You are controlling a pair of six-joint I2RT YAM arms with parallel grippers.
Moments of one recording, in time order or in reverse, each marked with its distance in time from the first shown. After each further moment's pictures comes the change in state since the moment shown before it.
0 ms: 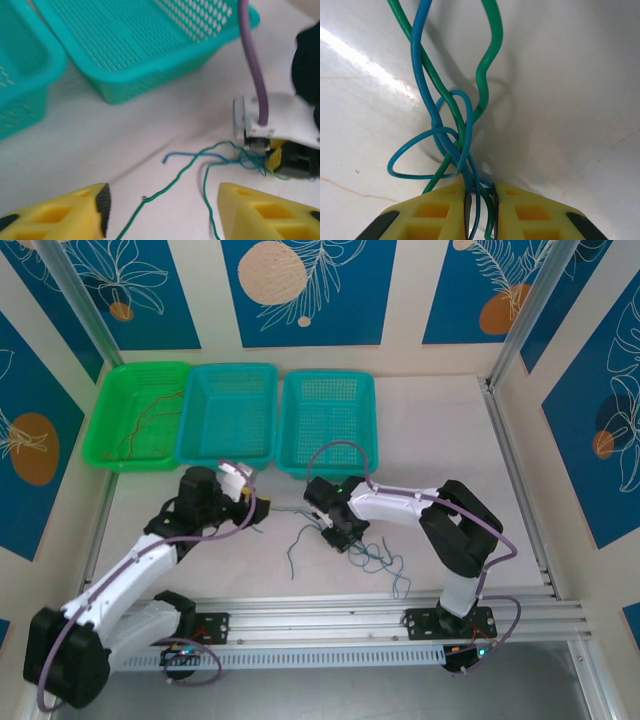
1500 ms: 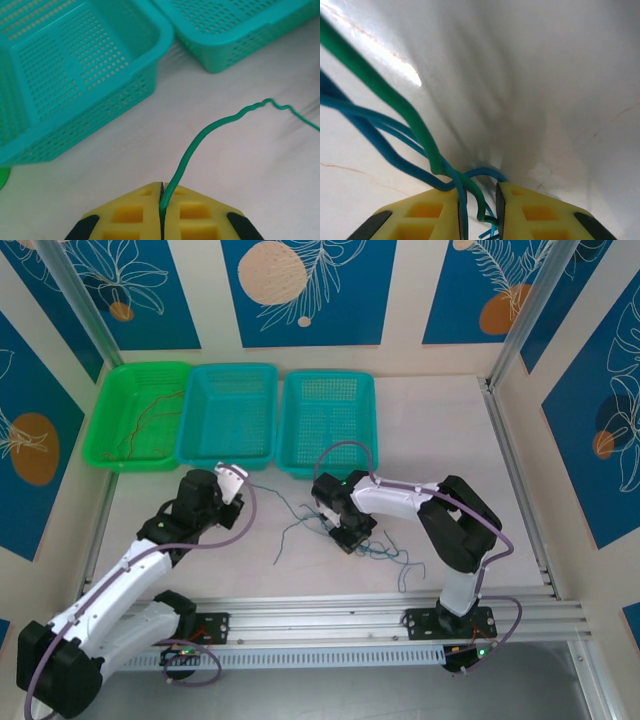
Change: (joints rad) left arm -0.035 -0.123 0.044 -0.191 -0.454 0.174; right arm -0.057 0.026 0.011 -0.095 -0.048 -0.071
